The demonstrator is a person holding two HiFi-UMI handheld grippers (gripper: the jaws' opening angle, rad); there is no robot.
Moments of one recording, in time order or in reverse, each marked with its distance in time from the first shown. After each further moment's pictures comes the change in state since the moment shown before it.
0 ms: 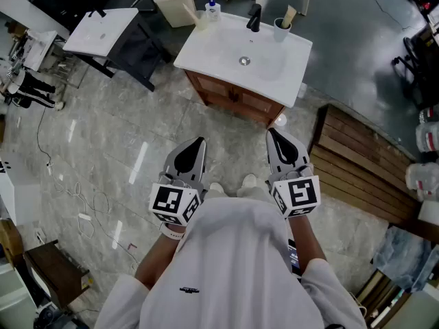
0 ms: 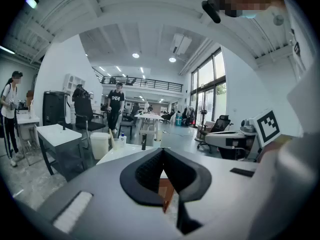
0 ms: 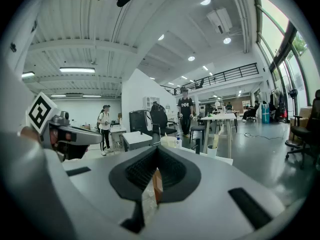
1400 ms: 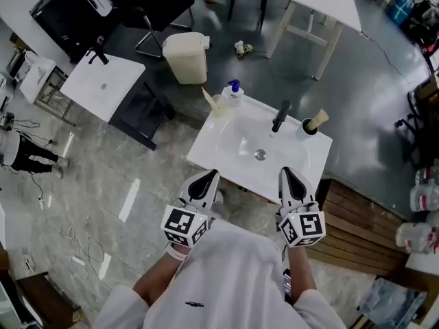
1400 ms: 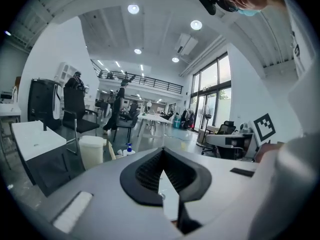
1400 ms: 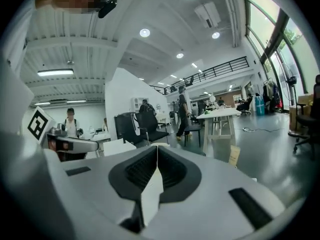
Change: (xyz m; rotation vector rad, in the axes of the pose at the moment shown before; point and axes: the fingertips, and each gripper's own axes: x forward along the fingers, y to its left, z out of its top) left arm 0.256 0.220 0.078 -0.056 -0.003 -0.086; right arm 0.307 -0.127 0.053 0.105 -0.004 -0.091
